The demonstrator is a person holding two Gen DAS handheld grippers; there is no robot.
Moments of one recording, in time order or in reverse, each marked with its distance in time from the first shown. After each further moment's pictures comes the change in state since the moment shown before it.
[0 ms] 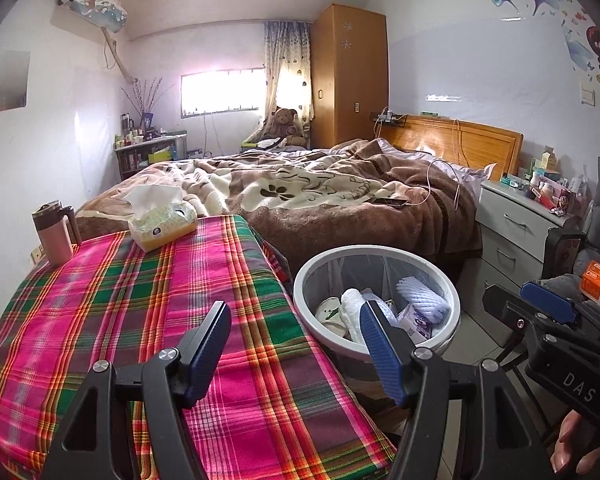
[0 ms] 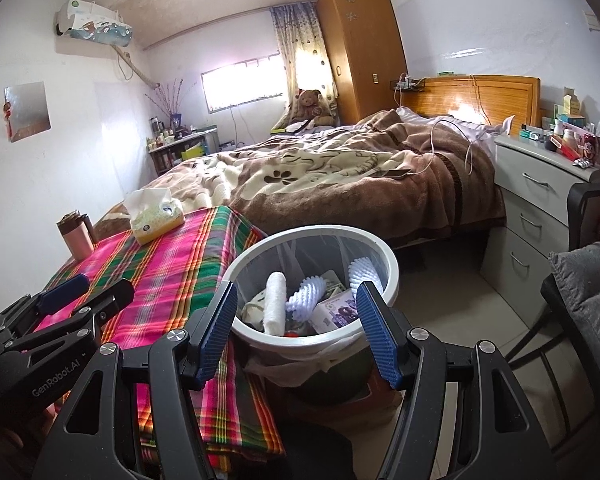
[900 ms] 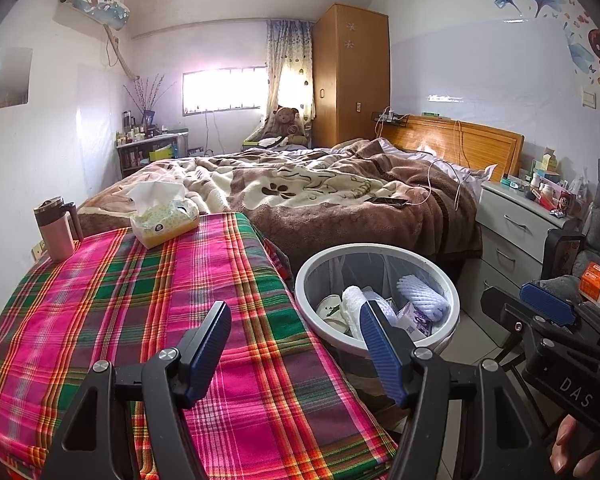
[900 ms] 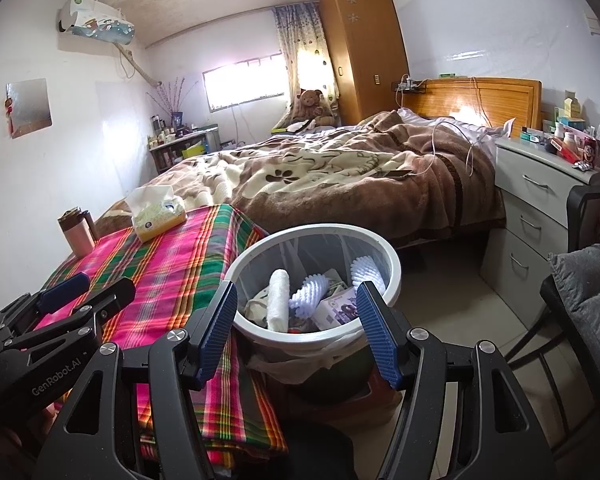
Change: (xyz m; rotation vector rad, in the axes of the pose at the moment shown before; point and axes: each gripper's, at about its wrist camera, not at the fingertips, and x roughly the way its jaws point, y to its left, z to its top) left arm -0.004 0.003 -0.003 -0.012 0.004 0.000; right arm -0.004 0.005 -0.004 -0.012 -0.003 -0.005
